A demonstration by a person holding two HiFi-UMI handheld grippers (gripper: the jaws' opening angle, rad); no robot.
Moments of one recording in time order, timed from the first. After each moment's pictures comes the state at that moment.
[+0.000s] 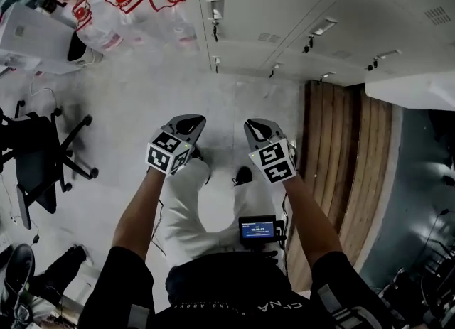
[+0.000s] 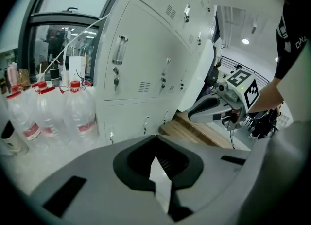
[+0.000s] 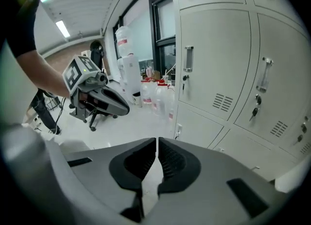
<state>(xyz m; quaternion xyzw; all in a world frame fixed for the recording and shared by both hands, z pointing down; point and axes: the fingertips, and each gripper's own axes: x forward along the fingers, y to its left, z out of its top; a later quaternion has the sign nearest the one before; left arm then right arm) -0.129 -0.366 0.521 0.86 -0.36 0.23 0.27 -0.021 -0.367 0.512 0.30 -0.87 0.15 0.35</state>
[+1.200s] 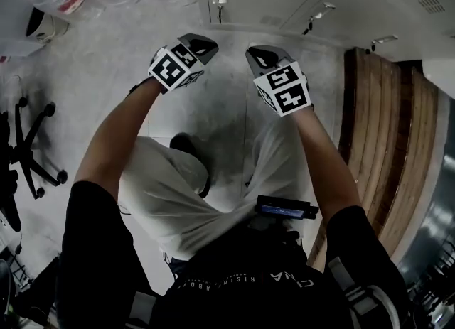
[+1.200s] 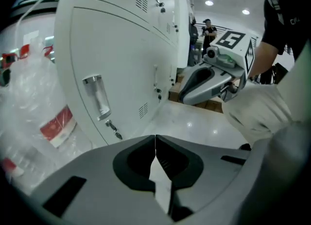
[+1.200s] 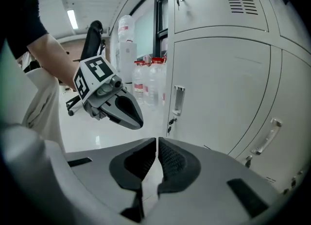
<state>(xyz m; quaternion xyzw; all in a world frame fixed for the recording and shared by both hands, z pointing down) -0.125 -0.498 0.944 0.89 -0.26 0.36 0.11 -0.059 -0.489 0.912 0.31 -0.89 0.09 0.32</state>
